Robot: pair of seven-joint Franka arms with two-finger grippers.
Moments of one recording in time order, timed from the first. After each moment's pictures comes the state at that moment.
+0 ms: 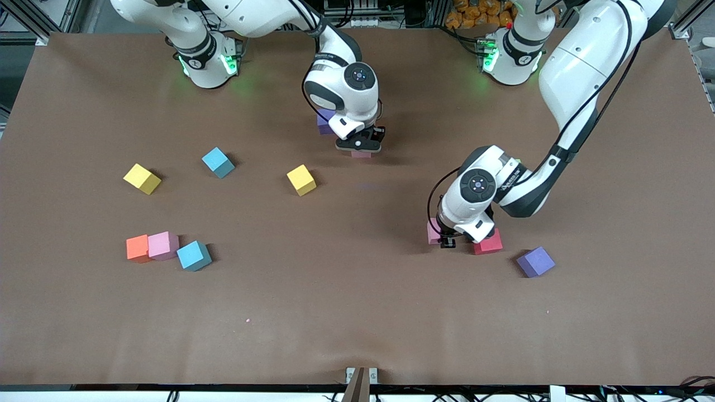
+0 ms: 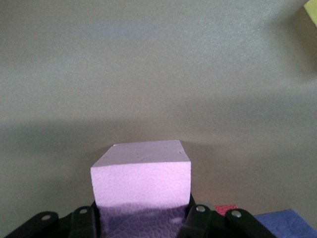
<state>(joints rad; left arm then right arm) 0.01 0.72 -0.55 -1.75 0.49 2.35 -2.30 0.66 0.58 0.38 -1.92 -0.23 2.42 1.27</state>
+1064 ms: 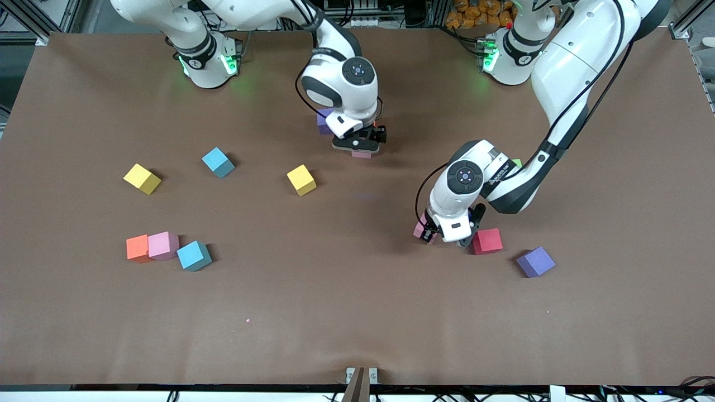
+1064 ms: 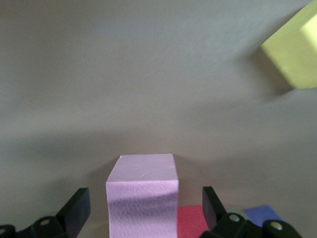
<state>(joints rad) -0.01 0.72 -0.58 -1.74 0.49 2.36 -1.80 0.63 0.49 0.39 -1.89 -0.23 2.31 1.28</state>
